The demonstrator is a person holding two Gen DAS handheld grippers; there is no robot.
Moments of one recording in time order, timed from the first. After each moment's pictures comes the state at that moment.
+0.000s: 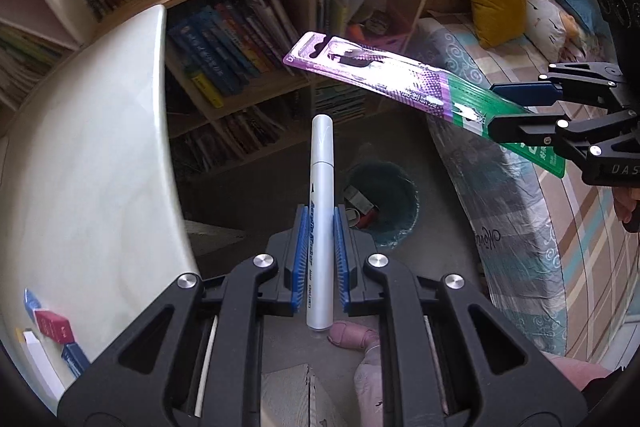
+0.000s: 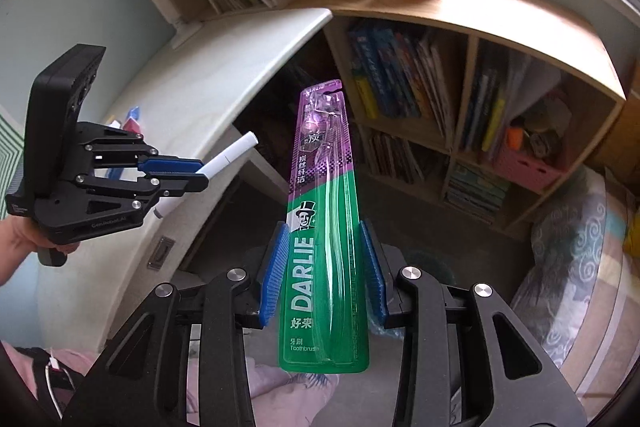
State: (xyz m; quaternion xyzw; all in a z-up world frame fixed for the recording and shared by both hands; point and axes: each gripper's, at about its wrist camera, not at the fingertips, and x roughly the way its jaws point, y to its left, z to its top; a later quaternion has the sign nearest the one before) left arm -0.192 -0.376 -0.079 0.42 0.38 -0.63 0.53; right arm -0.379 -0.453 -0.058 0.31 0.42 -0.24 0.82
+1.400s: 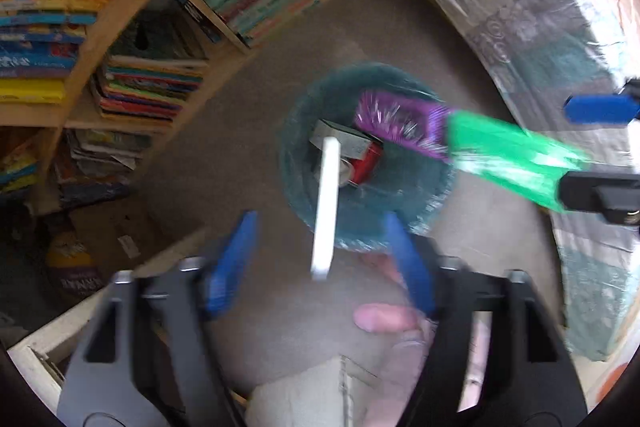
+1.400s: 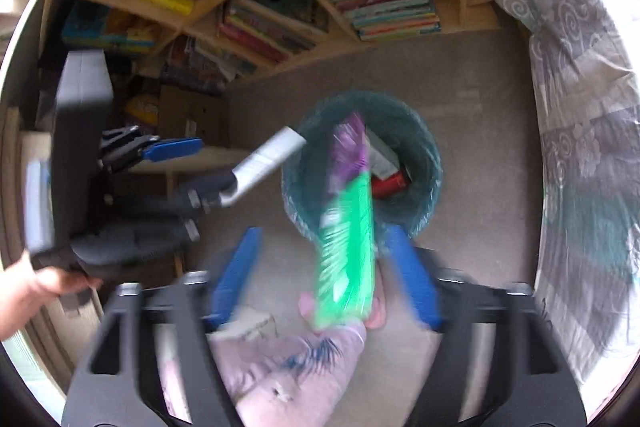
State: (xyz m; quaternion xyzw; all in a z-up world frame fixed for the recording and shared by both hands) left arm -0.334 -0.477 -0.401 0.61 0.35 -0.58 0.41; right arm -0.492 -0.490 -0.372 0.56 0.41 -0.32 0.65
